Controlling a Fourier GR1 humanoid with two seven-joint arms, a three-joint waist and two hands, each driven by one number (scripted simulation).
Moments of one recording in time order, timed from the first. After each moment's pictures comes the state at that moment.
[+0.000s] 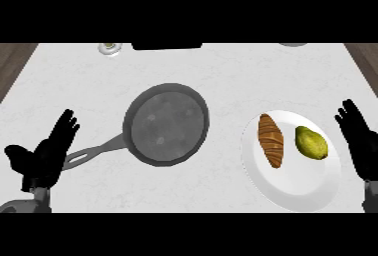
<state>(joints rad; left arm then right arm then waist) -0.04 0.38 -0.05 -1.33 0.28 0.10 -0.05 -0.07 -0.50 0.03 -1.33 -0.34 -0.13 -0.05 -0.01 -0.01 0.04</state>
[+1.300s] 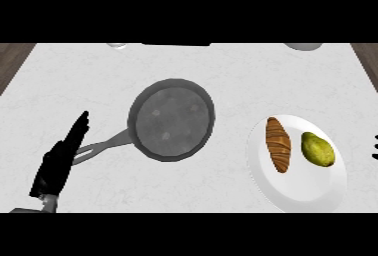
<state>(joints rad) 0.00 0.42 -0.20 -1.53 0.05 0.18 0.09 -0.28 -0.79 -0.12 -0.70 -0.67 0.53 0.55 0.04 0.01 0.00</state>
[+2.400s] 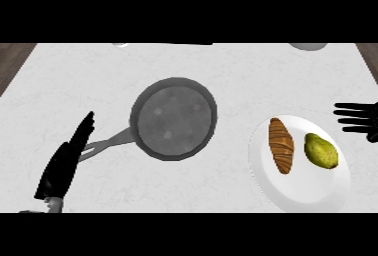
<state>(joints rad) 0.02 0.38 -0.21 -1.58 0.00 0.18 0.13 -0.77 -0.74 -0.02 -0.27 -0.55 0.95 0.71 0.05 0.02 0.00</state>
